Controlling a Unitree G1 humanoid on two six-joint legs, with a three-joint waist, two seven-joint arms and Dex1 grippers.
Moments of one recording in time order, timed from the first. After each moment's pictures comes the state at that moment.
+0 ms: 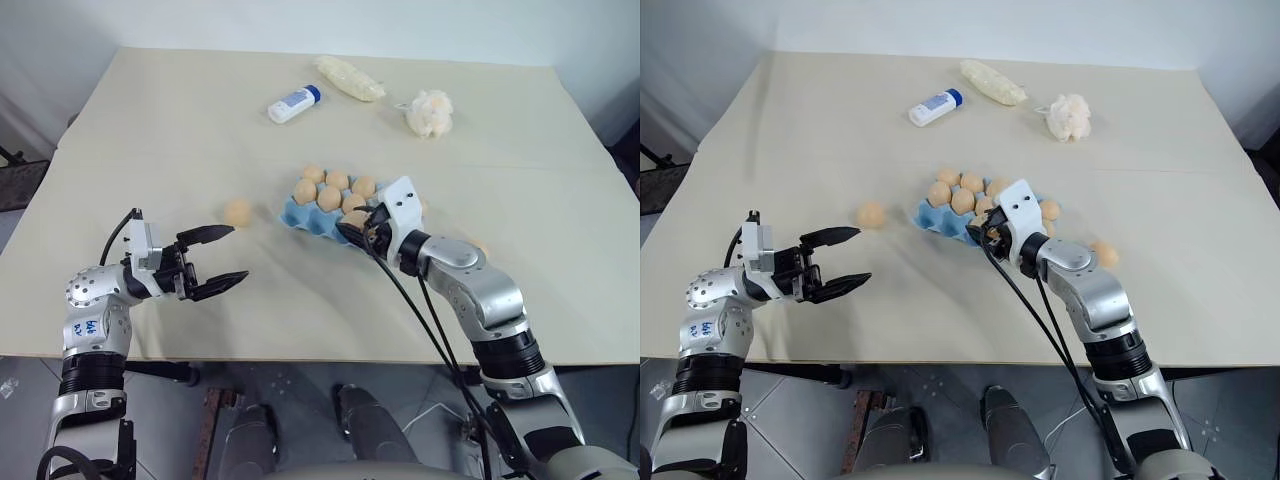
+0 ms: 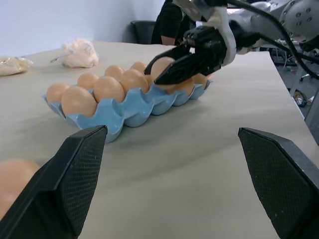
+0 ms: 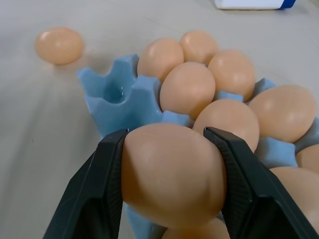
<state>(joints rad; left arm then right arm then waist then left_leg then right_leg) -0.39 0.57 0.22 0.37 -0.51 -0.09 -1.35 -0.55 -0.33 0.17 -0.11 0.29 0.63 0.45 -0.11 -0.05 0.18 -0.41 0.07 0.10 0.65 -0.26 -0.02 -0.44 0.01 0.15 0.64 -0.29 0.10</state>
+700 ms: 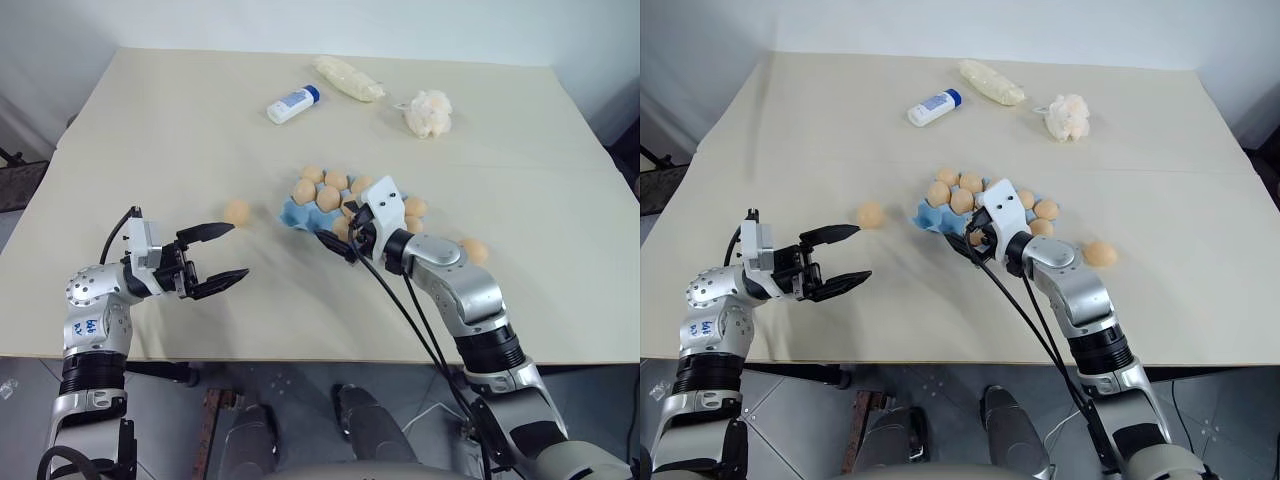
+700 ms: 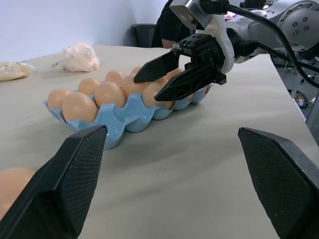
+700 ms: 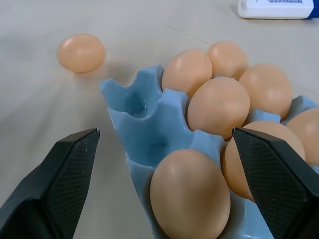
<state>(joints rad) -0.39 0.56 0.22 0.37 -0.51 -0.09 -1.34 -0.58 -0.27 0.19 -0.05 0.24 0.59 0.50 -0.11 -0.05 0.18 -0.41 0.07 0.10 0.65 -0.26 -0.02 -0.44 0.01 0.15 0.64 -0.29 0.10</state>
